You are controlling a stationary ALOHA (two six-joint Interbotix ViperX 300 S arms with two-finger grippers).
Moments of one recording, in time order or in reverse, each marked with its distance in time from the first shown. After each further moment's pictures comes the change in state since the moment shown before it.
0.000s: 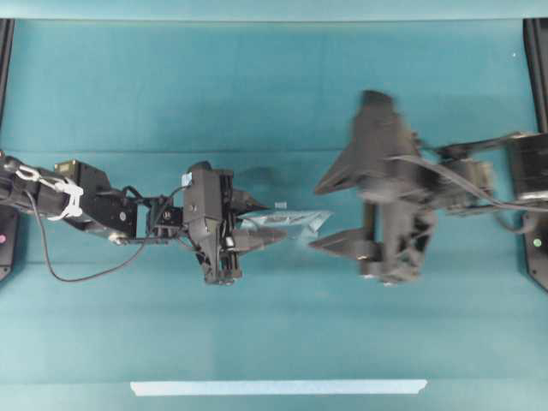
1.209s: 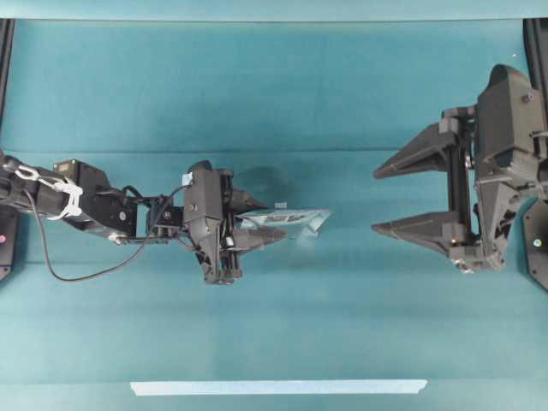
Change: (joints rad) left arm 0.002 -0.005 -0.002 0.000 0.006 0.000; right arm -0.029 -0.285 0.236 0.000 -0.146 0.009
